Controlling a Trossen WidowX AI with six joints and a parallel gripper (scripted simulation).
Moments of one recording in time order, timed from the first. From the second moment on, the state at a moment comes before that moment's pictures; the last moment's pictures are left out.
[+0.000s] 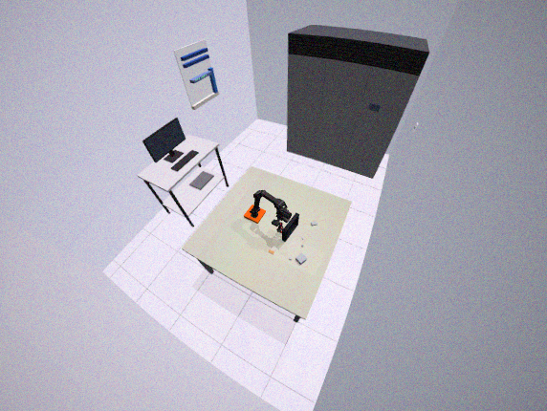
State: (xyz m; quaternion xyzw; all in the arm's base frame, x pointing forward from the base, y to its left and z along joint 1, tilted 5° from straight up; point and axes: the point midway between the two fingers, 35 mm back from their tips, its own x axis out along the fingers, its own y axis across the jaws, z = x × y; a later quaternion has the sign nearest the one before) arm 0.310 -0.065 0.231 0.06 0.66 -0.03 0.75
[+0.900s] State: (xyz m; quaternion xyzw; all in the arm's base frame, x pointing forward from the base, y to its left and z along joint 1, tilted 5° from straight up) arm 0.318 -0.064 0.194 0.06 0.67 -0.03 0.74
